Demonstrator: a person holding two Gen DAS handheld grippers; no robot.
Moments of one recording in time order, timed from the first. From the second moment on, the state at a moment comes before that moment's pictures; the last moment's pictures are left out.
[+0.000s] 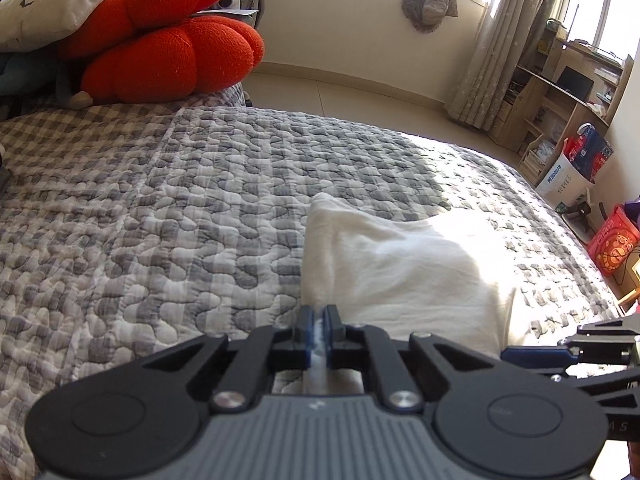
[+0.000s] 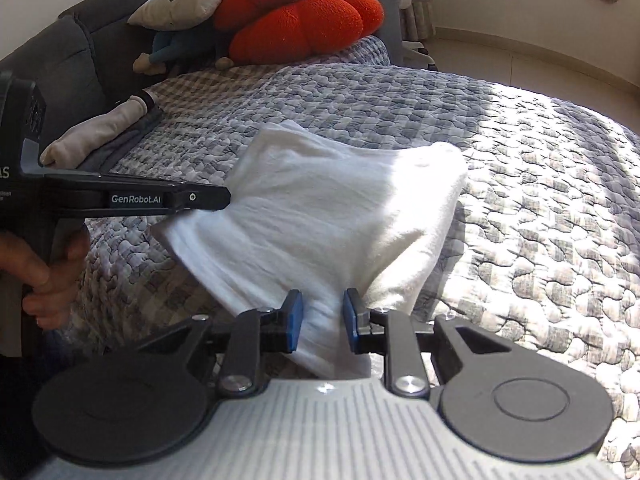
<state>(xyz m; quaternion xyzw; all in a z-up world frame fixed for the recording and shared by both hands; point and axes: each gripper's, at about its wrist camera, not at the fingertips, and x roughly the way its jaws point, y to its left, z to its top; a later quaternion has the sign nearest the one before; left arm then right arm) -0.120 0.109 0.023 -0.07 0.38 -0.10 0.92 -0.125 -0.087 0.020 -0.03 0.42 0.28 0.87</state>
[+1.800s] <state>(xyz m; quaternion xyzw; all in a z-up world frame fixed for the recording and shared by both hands) -0.113 0.198 0.036 -0.26 0.40 -0.07 0.87 -0.161 0.030 -0.003 -0.25 0.26 0.29 0.89</state>
